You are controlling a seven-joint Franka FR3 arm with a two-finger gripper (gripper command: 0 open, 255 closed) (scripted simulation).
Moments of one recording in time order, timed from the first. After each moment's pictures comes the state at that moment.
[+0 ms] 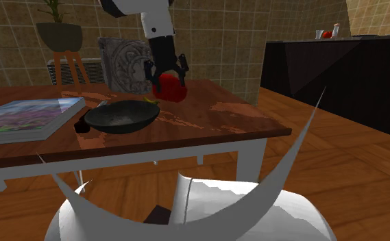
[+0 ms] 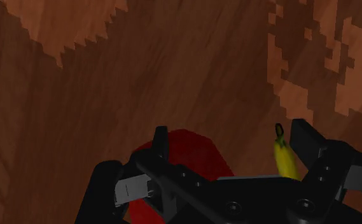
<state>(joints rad) 0.33 -0.19 0.30 -2.01 -0.11 1.78 -0.44</state>
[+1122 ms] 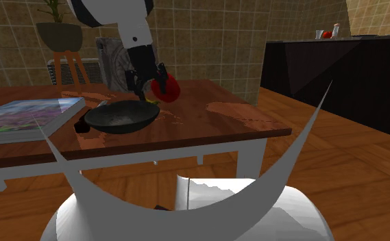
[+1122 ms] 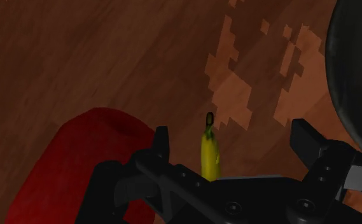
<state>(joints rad) 0.42 -0.18 0.34 -2.06 -0.13 1.78 -0.57</state>
